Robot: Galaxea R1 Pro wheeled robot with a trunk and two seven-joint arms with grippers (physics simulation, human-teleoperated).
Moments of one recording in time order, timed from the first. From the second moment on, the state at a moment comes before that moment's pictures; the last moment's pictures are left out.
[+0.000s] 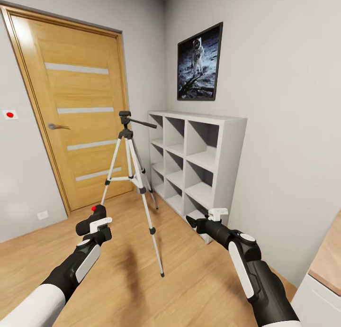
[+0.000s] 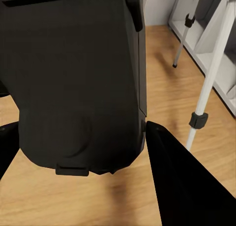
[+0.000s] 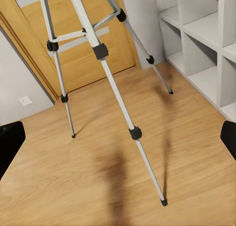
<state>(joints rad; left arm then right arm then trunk) -0.62 0.16 -0.26 -0.72 0.58 0.18 0.32 -0.41 0.07 0.04 -1.35 -0.17 0.55 0.30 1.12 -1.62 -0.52</state>
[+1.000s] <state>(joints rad) -0.62 0.16 -0.26 -0.72 0.58 0.17 0.32 -0.41 0.07 0.04 -1.35 -0.16 0.55 0.30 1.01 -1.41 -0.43</state>
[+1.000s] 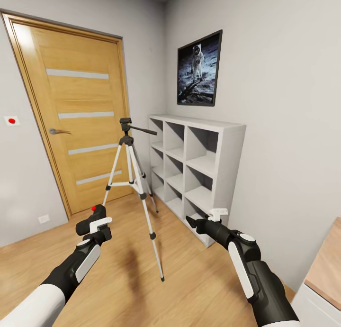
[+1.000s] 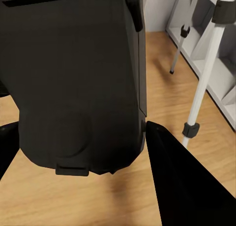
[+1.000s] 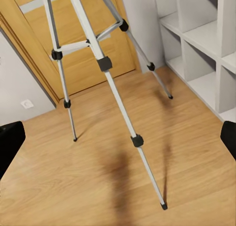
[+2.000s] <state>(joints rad) -0.62 0.16 -0.26 -0.72 0.58 0.18 0.32 -0.41 0.07 0.04 -1.35 -0.16 0.54 0.31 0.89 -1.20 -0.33</state>
